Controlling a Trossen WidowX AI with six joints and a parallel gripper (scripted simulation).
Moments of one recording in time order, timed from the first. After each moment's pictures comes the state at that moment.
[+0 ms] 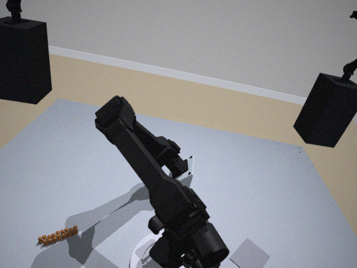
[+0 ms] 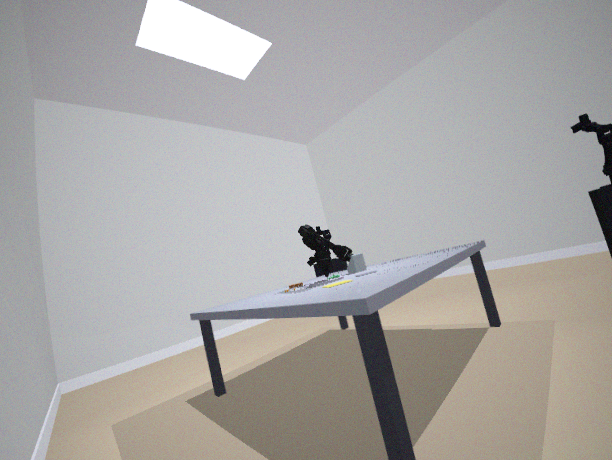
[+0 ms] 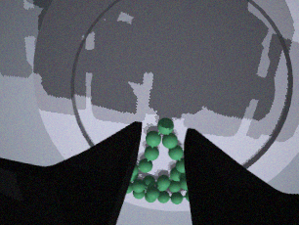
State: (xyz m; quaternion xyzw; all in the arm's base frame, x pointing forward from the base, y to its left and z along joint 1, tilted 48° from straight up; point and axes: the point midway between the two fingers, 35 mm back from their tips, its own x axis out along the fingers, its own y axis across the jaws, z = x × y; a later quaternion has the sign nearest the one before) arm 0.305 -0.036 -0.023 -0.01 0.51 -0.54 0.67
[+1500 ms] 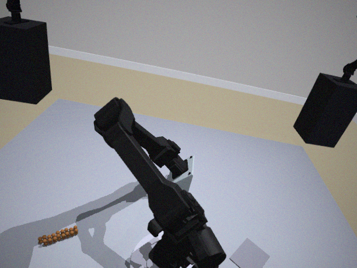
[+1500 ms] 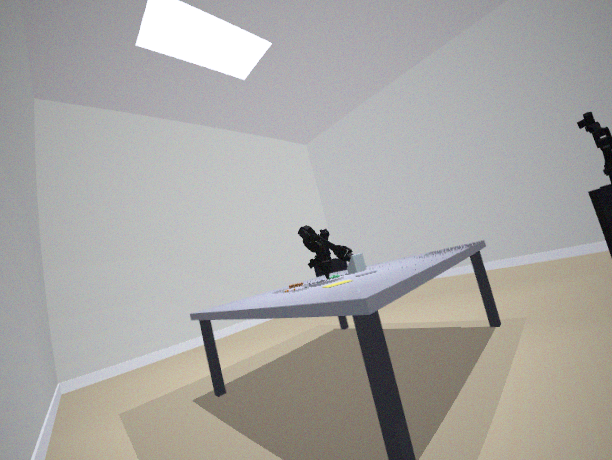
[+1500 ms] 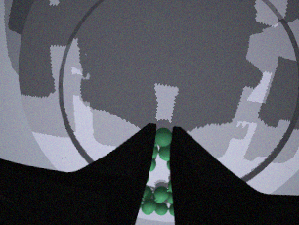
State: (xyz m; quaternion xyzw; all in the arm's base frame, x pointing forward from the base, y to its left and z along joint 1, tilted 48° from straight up) arm 0.302 -0.045 -0.031 -0.01 0.51 -0.54 0.67
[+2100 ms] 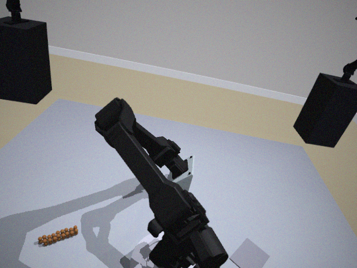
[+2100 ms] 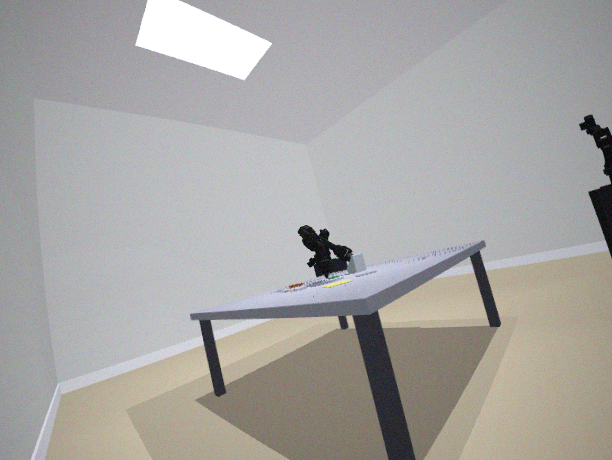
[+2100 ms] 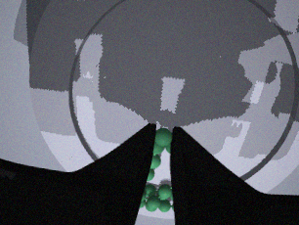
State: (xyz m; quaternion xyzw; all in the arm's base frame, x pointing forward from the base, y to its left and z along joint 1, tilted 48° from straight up) arm 0.308 -0.041 -0.027 -0.01 0.51 -0.54 0.67
